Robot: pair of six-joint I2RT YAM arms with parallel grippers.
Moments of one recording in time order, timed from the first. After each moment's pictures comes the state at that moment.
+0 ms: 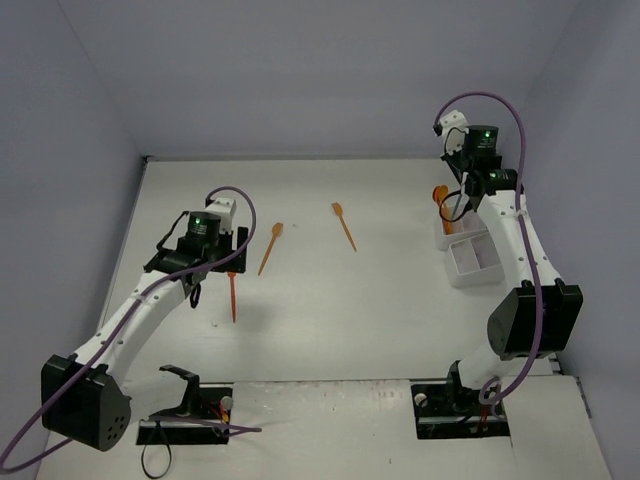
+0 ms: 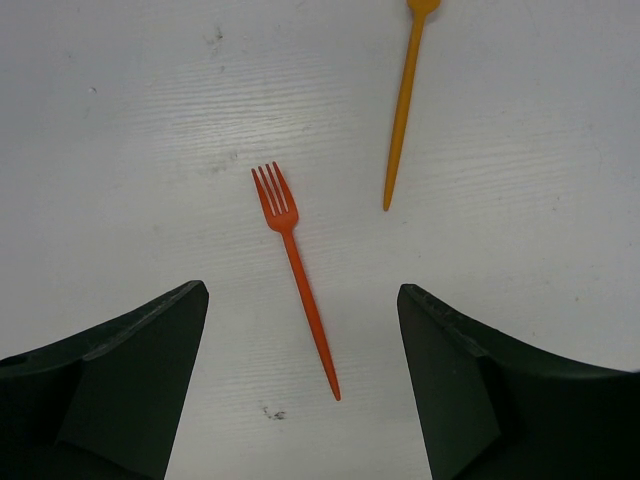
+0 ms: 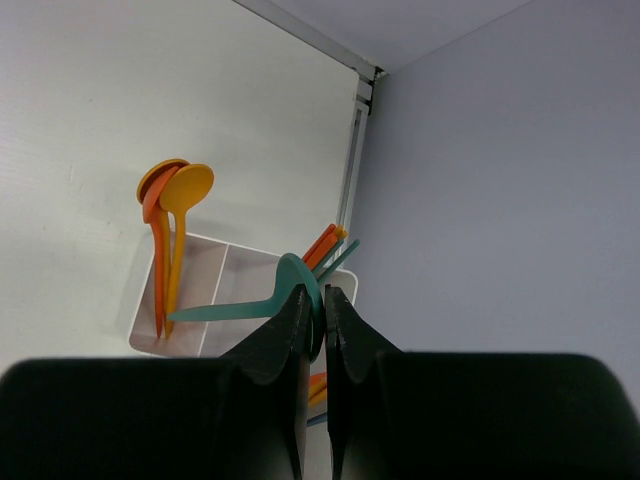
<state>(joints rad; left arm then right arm) -0.32 1.14 0.90 -0.54 -0.12 -0.14 0.04 1.58 1.50 -0.47 0.23 -0.60</state>
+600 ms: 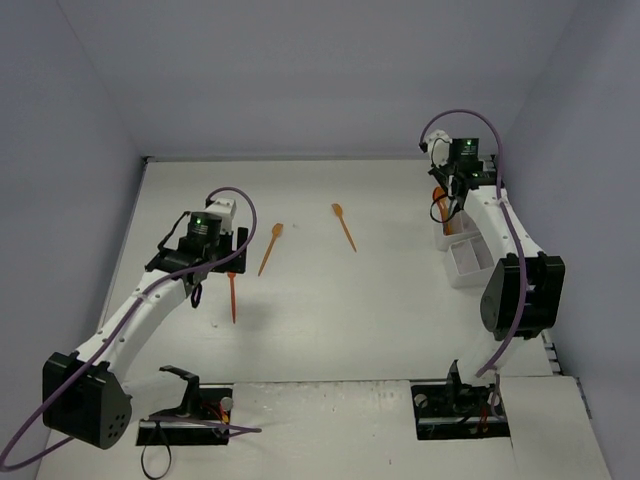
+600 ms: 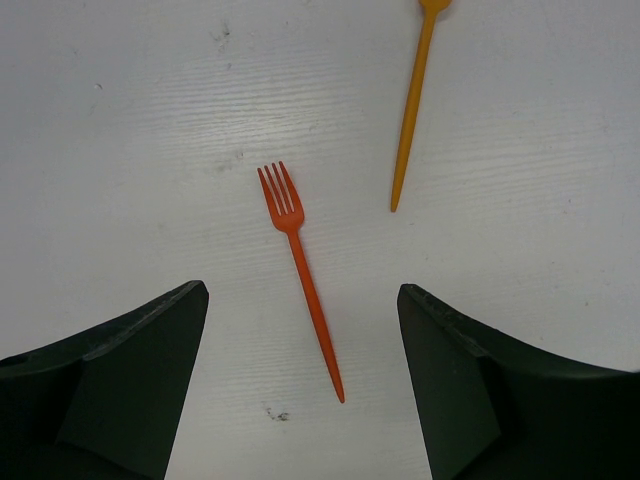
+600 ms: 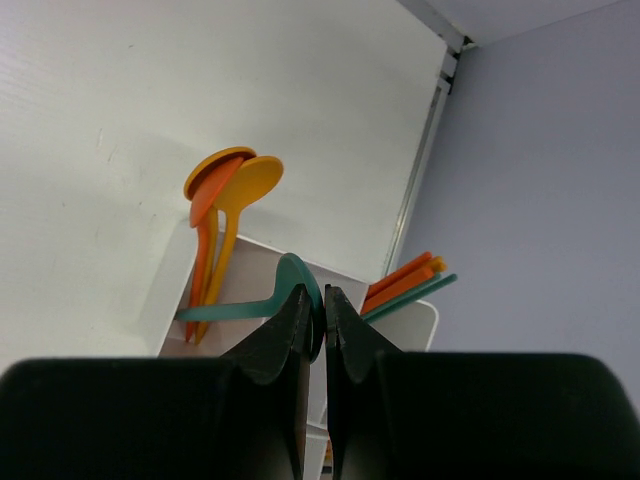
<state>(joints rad) -0.32 1.15 0.90 -0.53 -0.14 -0.14 0.04 1.72 1.47 -0.44 0.19 -0.62</state>
